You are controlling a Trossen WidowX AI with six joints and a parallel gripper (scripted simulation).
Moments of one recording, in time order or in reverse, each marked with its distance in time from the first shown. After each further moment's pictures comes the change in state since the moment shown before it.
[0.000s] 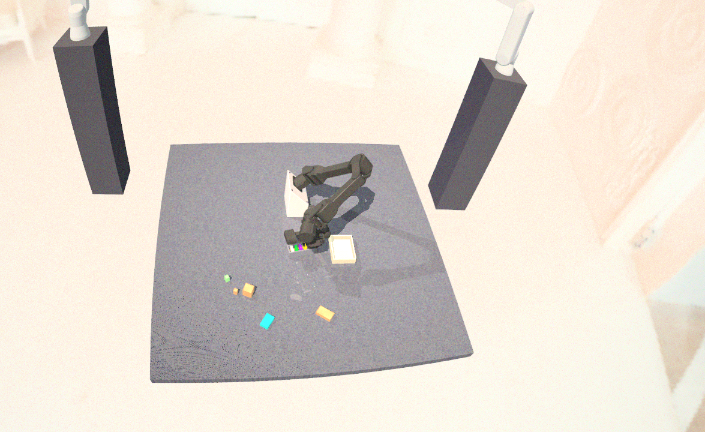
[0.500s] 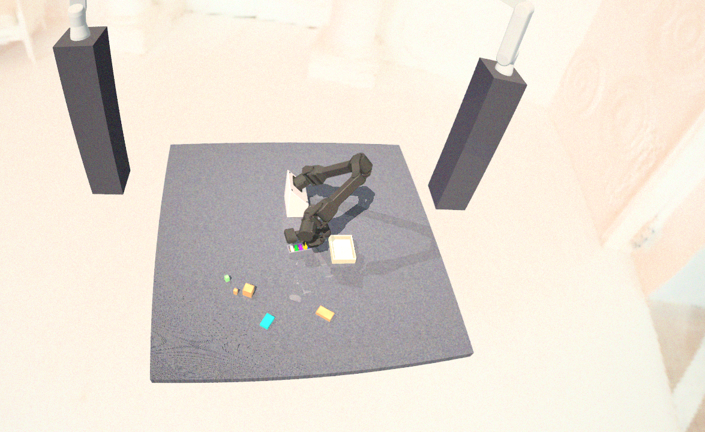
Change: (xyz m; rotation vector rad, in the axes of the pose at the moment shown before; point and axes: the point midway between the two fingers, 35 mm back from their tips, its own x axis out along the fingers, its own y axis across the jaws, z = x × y) arm -0.007 0.000 0.000 0.002 0.001 0.001
